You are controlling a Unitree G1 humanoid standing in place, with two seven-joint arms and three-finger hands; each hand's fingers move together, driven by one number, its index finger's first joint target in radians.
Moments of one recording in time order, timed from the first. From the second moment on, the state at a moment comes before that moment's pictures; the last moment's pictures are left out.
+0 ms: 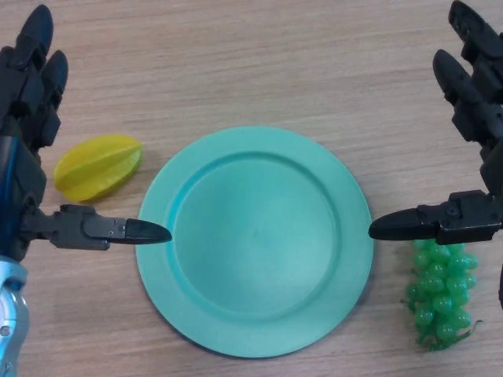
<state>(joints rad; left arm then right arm) -0.04 0.26 0.16 -0.52 -0.13 0.14 -0.08 -0.11 -0.26 -0.08 -0.68 0.14 0.44 0.13</state>
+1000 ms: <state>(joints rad) -0.16 0.31 0.21 -0.28 -0.09 0.07 -0.05 -0.10 -0.27 -0.09 -0.68 0.14 0.43 0.13</state>
